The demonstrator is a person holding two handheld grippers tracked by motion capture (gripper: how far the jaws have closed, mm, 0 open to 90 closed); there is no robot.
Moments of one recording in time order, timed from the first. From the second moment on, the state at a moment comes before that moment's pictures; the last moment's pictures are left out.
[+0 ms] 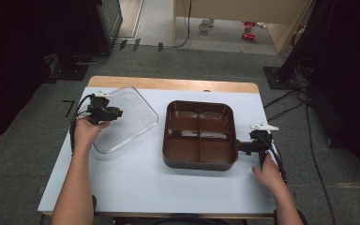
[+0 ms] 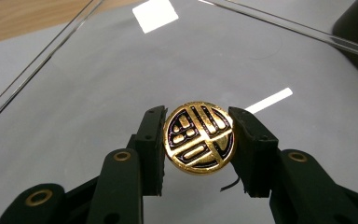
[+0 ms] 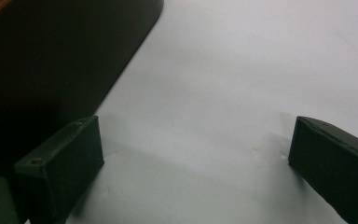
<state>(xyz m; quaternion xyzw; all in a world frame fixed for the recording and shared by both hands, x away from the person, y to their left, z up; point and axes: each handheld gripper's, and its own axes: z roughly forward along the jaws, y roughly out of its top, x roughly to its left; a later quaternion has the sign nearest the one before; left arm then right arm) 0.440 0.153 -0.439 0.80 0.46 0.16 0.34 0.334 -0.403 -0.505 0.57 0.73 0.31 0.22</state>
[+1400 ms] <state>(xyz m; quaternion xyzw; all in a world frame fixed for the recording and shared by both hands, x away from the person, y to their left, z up) 0.397 0.057 -0.362 0.84 0.32 0.12 0.41 0.334 -0.404 -0.505 0.57 0.73 0.31 0.22</state>
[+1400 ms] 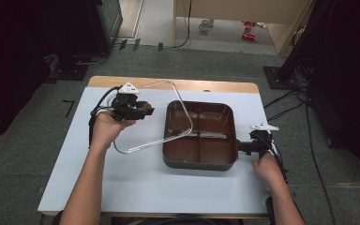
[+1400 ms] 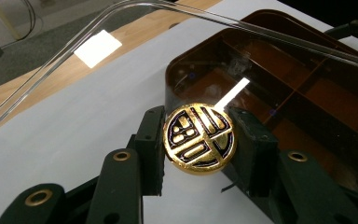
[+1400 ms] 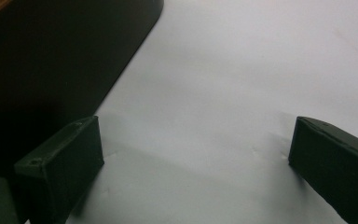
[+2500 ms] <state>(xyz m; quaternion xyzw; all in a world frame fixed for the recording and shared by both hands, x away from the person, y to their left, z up) 0.399 -0.034 -0.391 0.87 0.24 0.05 0.43 0.334 -0.403 -0.505 0.57 0.73 0.31 0.22</state>
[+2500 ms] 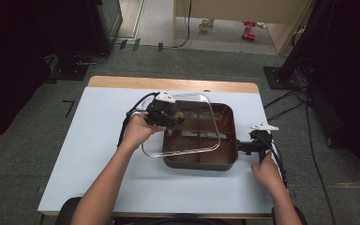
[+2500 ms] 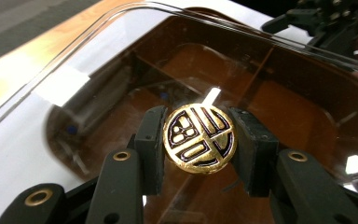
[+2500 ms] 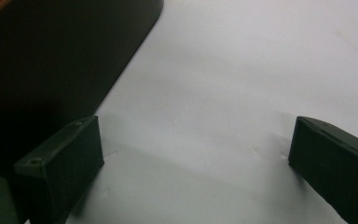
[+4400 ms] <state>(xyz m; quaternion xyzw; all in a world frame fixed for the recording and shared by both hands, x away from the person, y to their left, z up) 0.396 -0.110 -0.425 0.90 0.18 0.05 0.39 0.334 -0.403 -0.505 0.56 0.73 0.31 0.22</state>
